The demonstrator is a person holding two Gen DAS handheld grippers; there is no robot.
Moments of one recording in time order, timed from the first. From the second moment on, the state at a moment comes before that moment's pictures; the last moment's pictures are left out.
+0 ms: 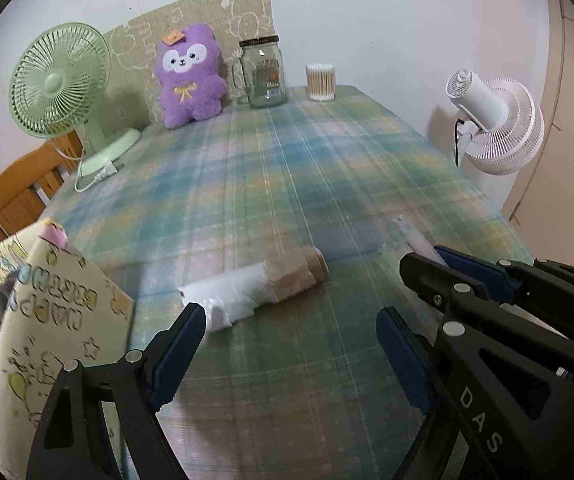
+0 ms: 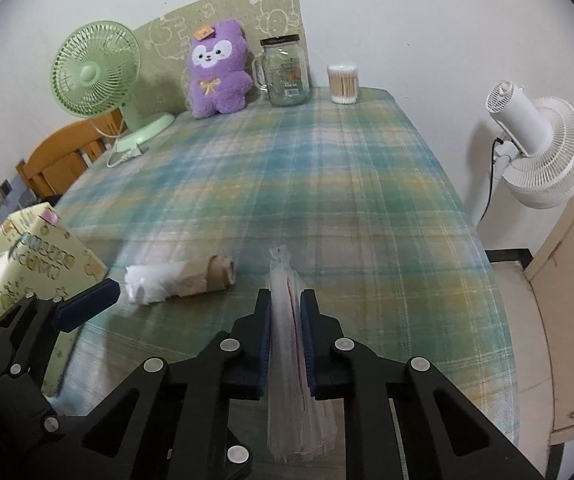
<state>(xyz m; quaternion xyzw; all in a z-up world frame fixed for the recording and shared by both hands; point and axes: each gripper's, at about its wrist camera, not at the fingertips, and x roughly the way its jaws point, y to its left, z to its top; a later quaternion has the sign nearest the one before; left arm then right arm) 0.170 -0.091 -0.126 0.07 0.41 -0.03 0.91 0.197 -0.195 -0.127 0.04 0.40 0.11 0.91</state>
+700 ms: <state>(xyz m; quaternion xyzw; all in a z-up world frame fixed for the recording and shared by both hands) 0.202 -0.078 -0.137 0.07 0.44 -0.04 0.90 0.225 -0.180 -0.130 0.05 0.42 0.11 0.90</state>
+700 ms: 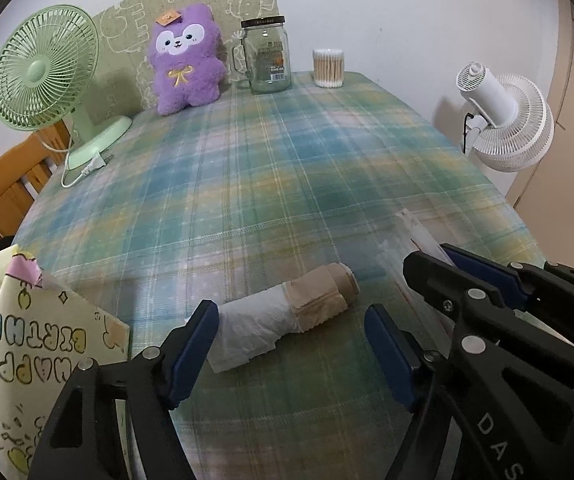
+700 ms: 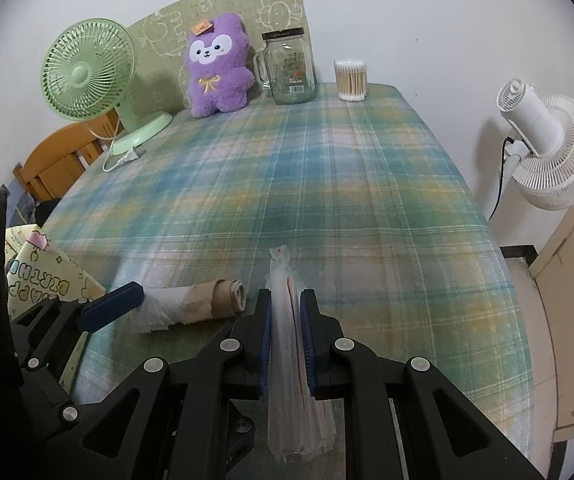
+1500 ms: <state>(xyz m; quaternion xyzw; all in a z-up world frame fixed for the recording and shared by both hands) 0.214 -0.072 -0.143 0.03 0.44 -0.05 0.89 0.233 -0.179 -0.133 0.05 0.43 0.09 0.90</state>
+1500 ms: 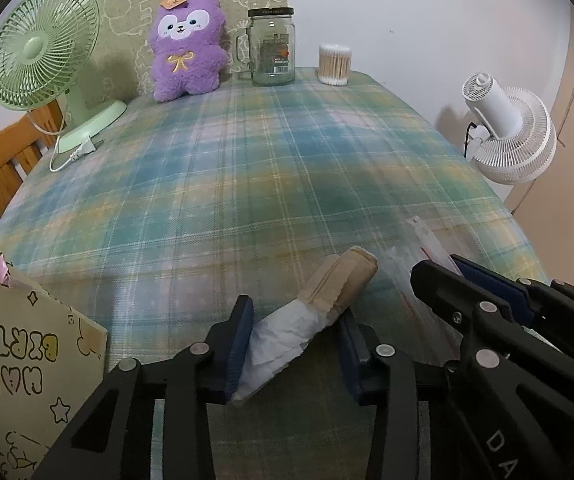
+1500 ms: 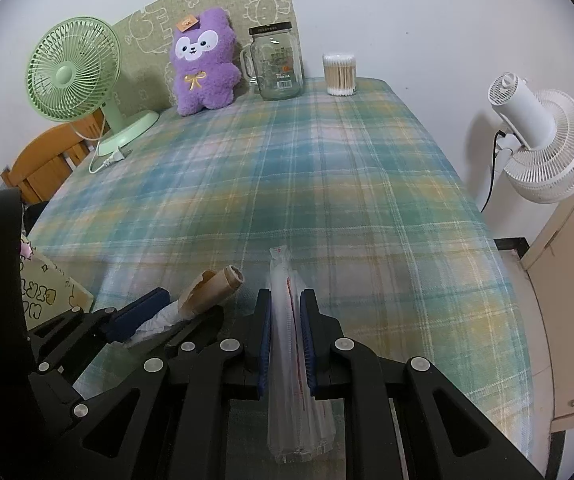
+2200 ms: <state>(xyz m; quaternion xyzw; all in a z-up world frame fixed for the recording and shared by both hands) 0.184 -0.087 -0.142 0.04 0.46 -0.04 0.89 0.202 -0.197 -0.134 0.06 0.43 0.07 0.90</state>
